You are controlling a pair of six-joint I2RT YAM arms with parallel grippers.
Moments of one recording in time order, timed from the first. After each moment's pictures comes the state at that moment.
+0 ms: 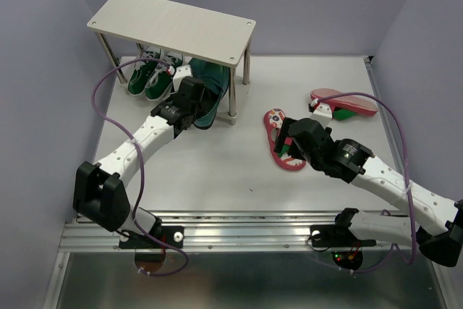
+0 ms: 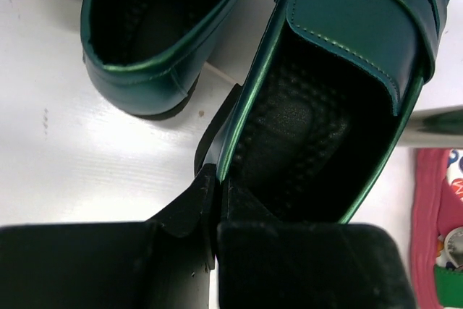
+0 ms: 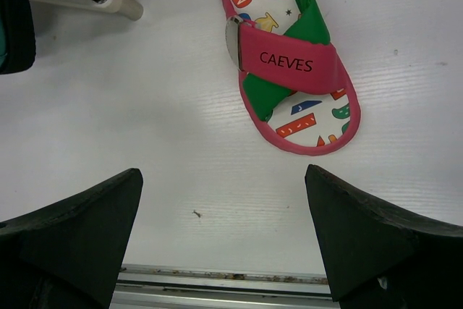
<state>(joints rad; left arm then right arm) -0.51 1.43 1.19 -0.48 -0.45 -0.58 0.87 1.04 1.04 -0.79 0.57 0.88</state>
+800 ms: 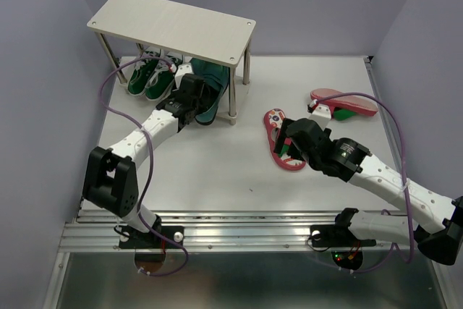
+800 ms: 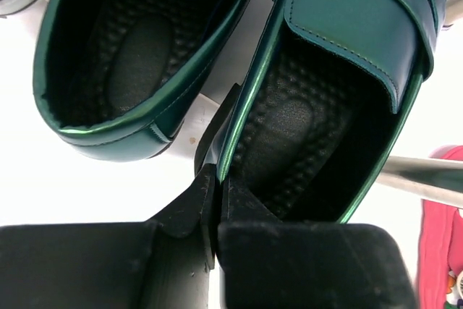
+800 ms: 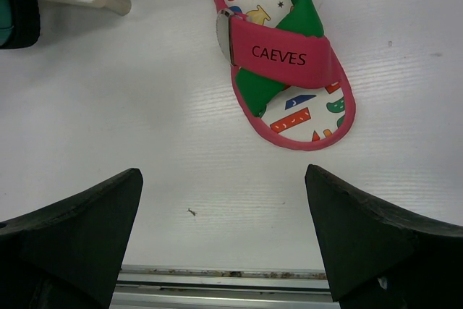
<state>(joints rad) -0.45 1.54 1.18 -0.34 -0.39 -0.55 0.87 1.06 1.04 -0.81 0.58 0.90</state>
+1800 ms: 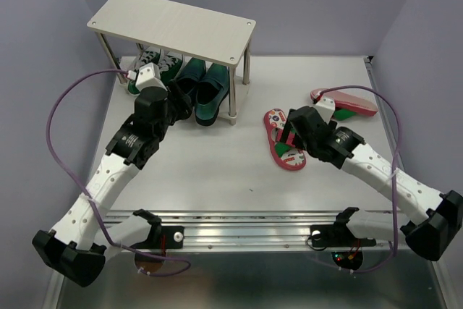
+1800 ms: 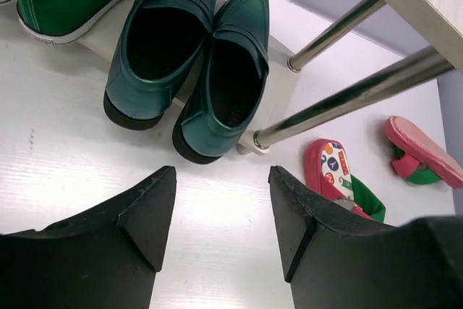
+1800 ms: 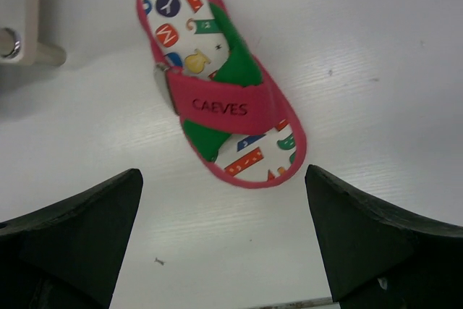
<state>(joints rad) -0.47 1.02 1.11 -0.46 -0.35 -0.61 0.76 1.14 1.06 -0.79 0.60 0.84</state>
